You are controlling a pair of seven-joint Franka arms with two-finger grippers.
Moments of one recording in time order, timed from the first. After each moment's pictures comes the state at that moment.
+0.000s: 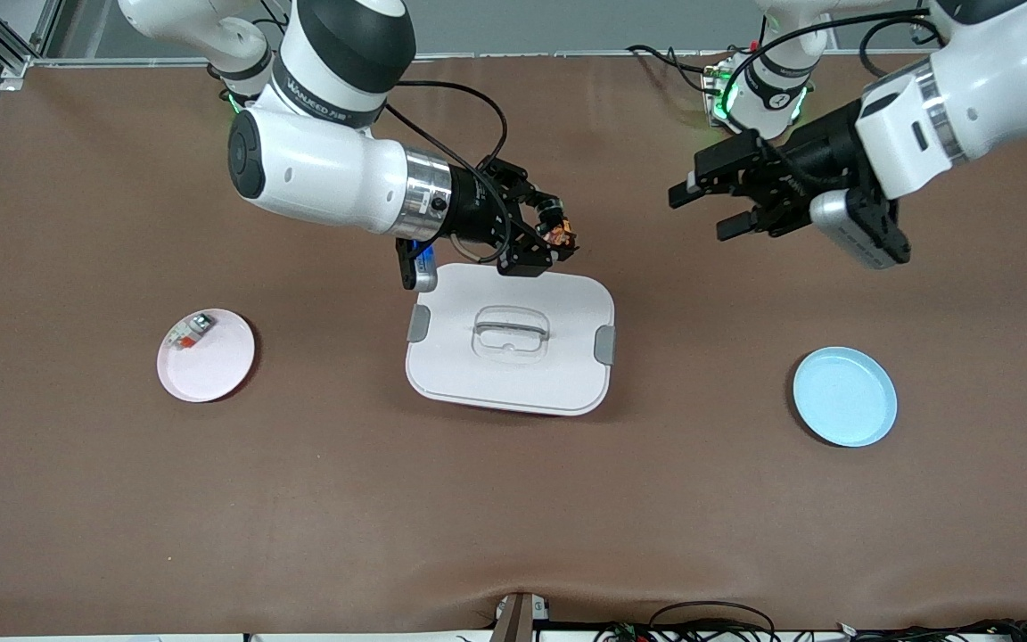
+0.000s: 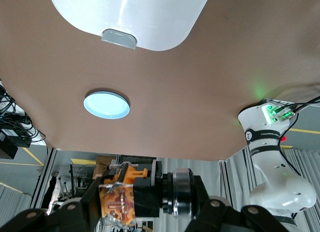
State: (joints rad) left arm 0.07 0.08 -0.40 -1.57 -0.72 1.85 -0.13; right arm 0.57 0.41 0.07 -1.35 0.87 2.03 1.68
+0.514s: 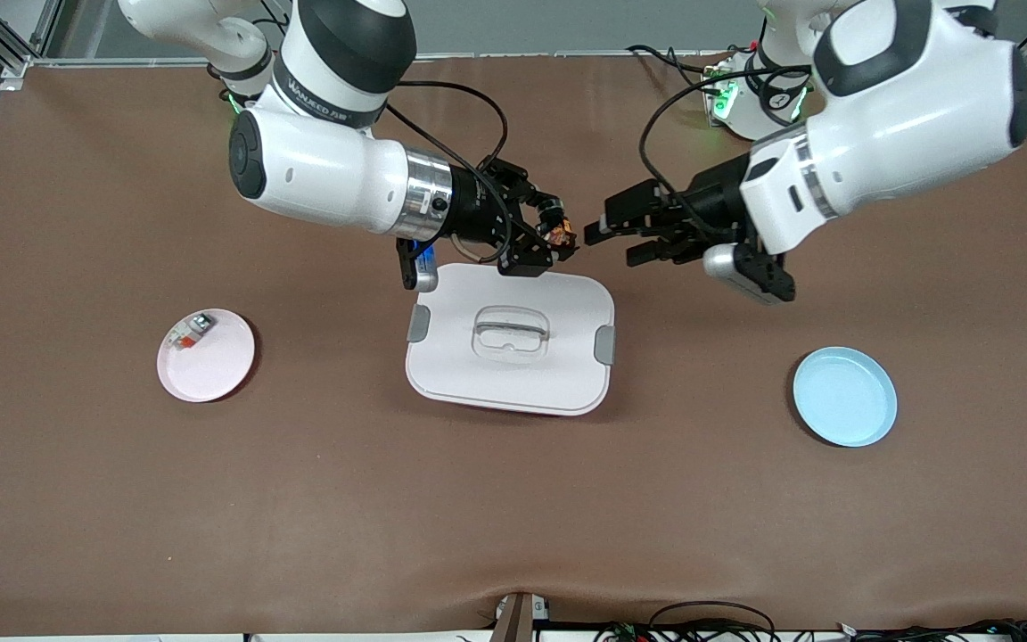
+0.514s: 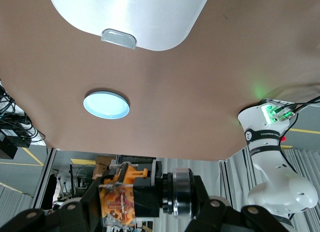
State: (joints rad) left arm -0.02 0.18 -0.46 -1.58 -0.73 2.02 -0.25; right arm 0.57 0.41 0.07 -1.35 0.87 2.03 1.68
